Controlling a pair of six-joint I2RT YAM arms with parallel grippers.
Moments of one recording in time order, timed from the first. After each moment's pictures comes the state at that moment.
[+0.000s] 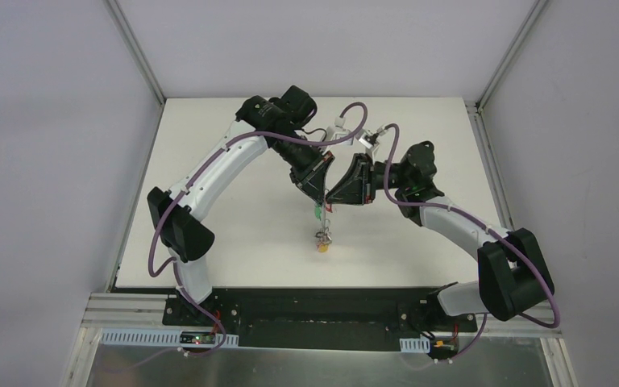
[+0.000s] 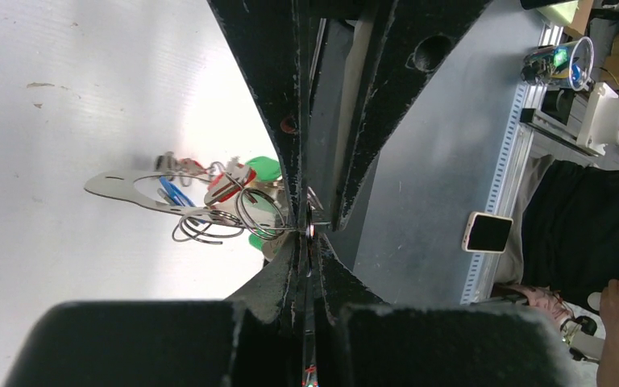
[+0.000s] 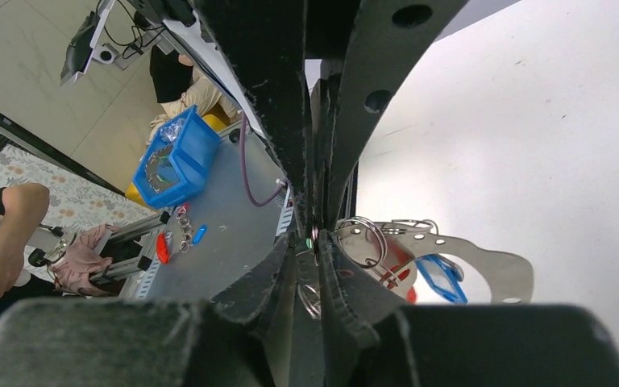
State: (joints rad) left arm -0.67 1.83 2.02 -1.39 0.81 0.28; right arm 0.46 1.38 0.77 0.80 -1.27 0.76
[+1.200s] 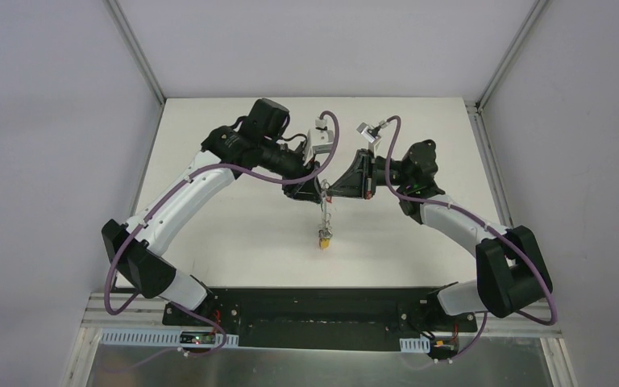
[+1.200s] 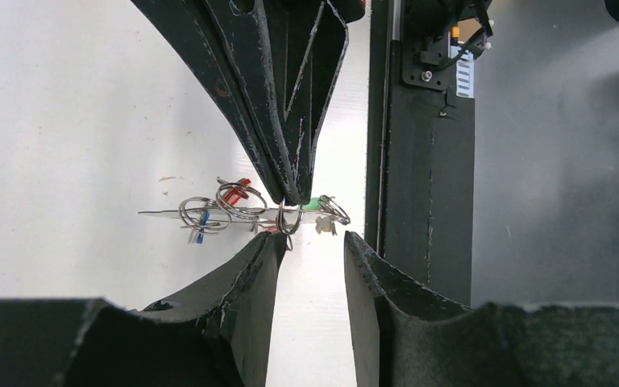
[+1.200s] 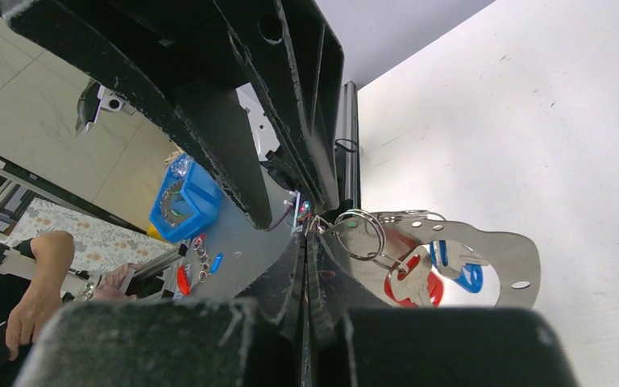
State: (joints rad) left arm -0.65 1.49 1.59 -0.90 0.80 0.36; right arm 0.44 1.40 0.78 0.81 -1.21 0.88
